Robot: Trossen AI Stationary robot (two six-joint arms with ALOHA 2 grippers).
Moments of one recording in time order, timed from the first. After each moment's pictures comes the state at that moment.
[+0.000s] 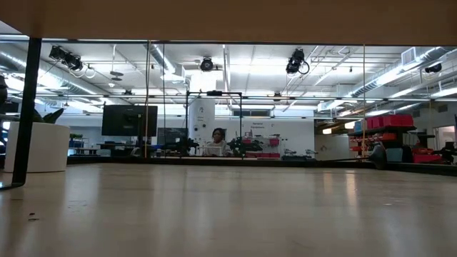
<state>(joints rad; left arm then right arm) 0.07 1.23 0.95 0.14 0.13 0.09 0.75 1.54 0.72 1.42 1.20 -0.77</state>
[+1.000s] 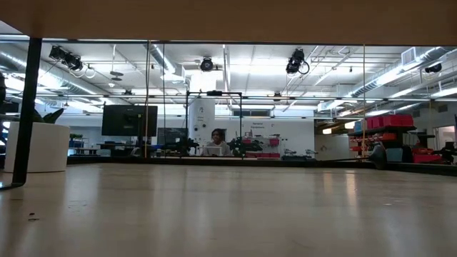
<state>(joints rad) -0.10 1.39 0.95 0.35 0.07 0.14 0.40 1.54 0.89 0.96 0.58 -0.27</state>
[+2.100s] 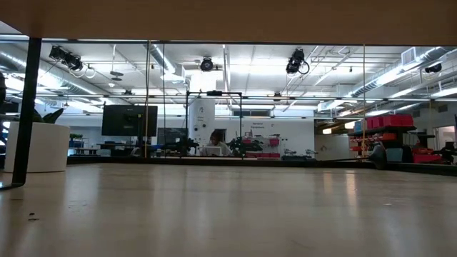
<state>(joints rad) -0.10 1.42 0.95 0.40 0.07 0.14 0.31 1.58 0.92 0.95 0.46 -0.19</state>
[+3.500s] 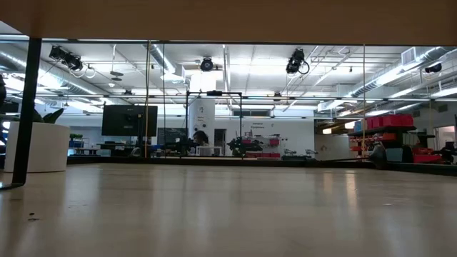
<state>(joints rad) -0.06 1.16 0.95 -0.02 0.03 0.09 0.49 1.57 0.92 0.84 0.50 -0.11</state>
